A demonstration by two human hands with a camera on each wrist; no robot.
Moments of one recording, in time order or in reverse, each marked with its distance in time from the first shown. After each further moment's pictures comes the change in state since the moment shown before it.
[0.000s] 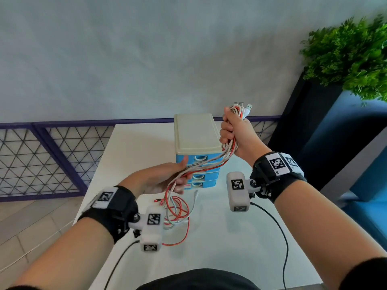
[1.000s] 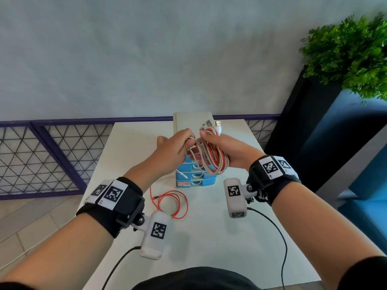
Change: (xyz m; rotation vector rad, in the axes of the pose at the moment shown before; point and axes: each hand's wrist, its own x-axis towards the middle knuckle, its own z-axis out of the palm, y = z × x) left_hand 0.009 0.036 0.015 1.059 0.623 0.475; right_hand -0.013 0.021 -0.002 -0.435 -0.408 0.340
